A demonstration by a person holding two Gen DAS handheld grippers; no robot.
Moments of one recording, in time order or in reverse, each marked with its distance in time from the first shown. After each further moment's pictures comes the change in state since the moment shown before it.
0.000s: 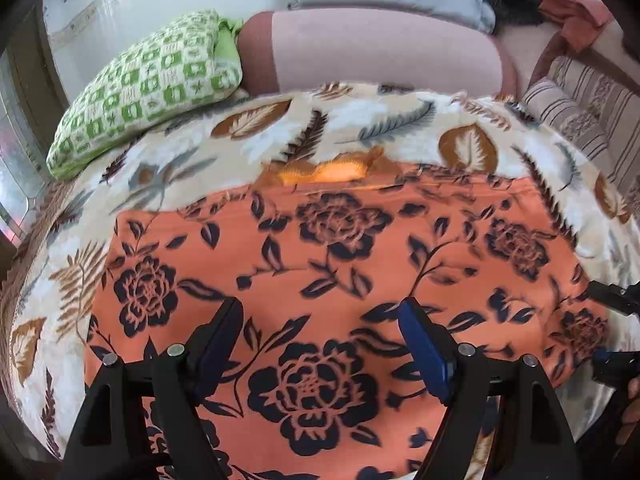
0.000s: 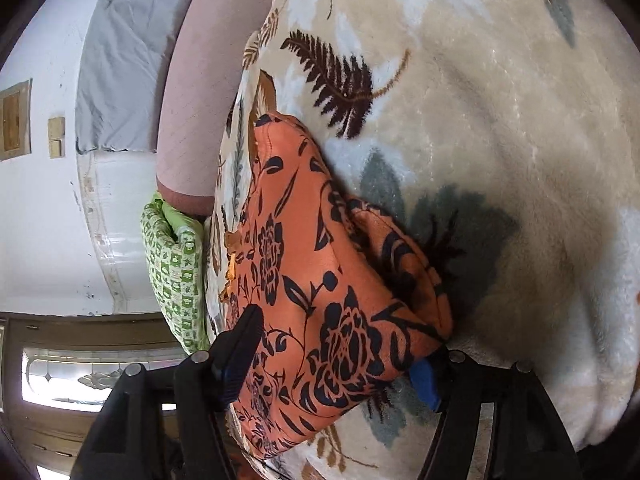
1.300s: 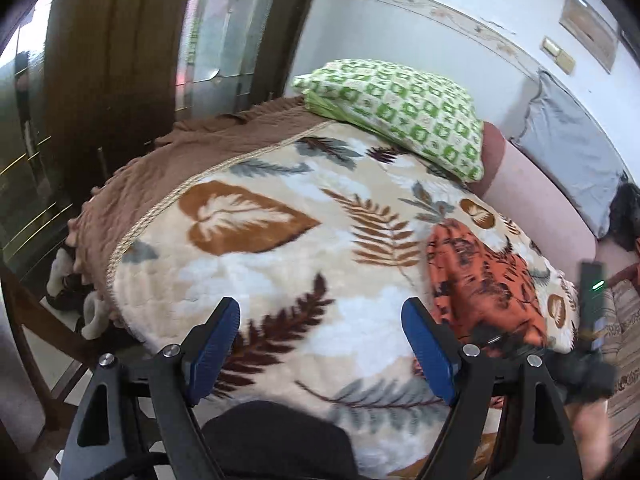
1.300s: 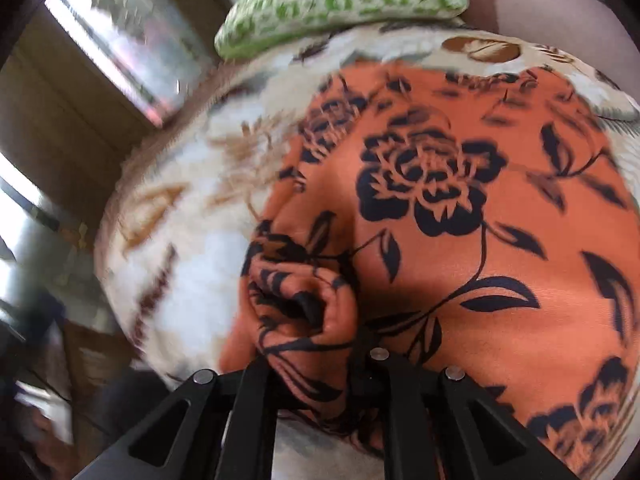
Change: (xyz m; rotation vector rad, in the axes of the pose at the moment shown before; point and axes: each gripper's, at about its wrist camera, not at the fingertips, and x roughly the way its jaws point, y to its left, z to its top) left arm -0.155 0.312 -0.166 -0.705 -0.207 0.099; right arm 0.206 0.238 -0.297 -1.143 0.379 -0.247
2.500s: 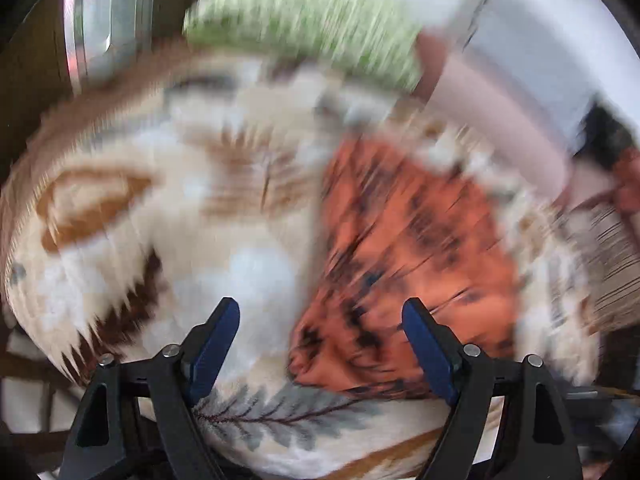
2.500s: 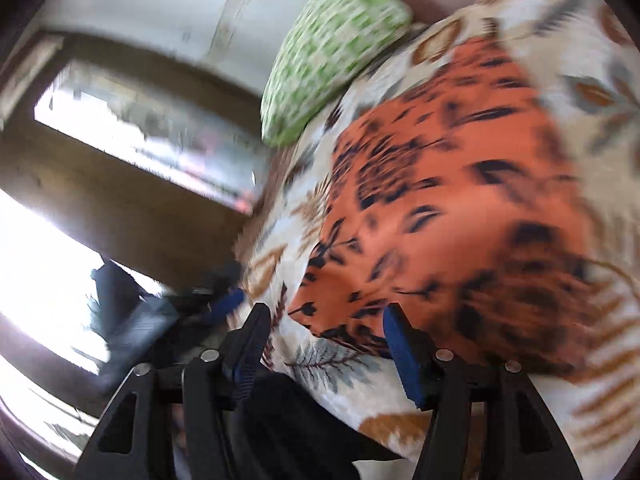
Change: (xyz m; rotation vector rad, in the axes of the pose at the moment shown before) left arm 0.100 -0.117 -0.014 0.187 0.355 -0.087; right arm -0.081 -0.081 -0.076 0.384 -0.213 0.444
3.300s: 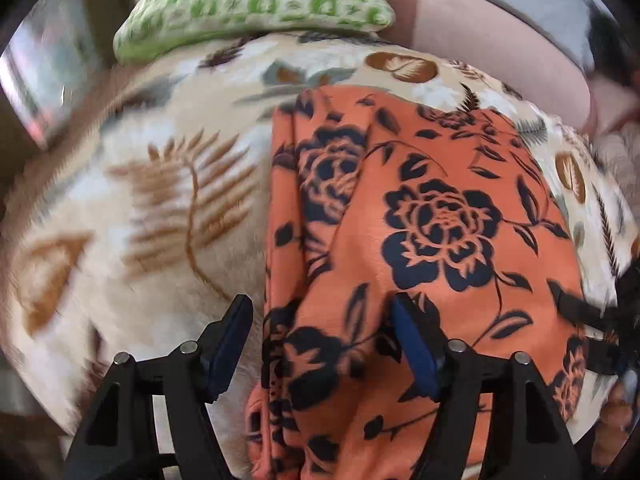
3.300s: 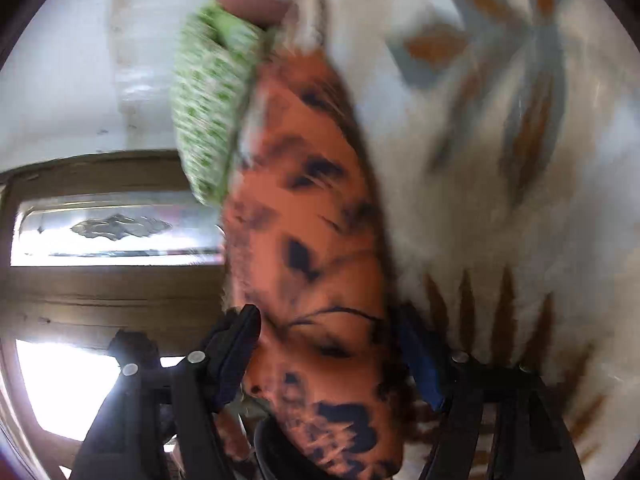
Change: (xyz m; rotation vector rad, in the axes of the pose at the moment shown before) left arm 0.051 -0.059 0.034 0.193 0.007 0.104; right arm 0.023 -0.122 0.081 0.369 0.106 0.001
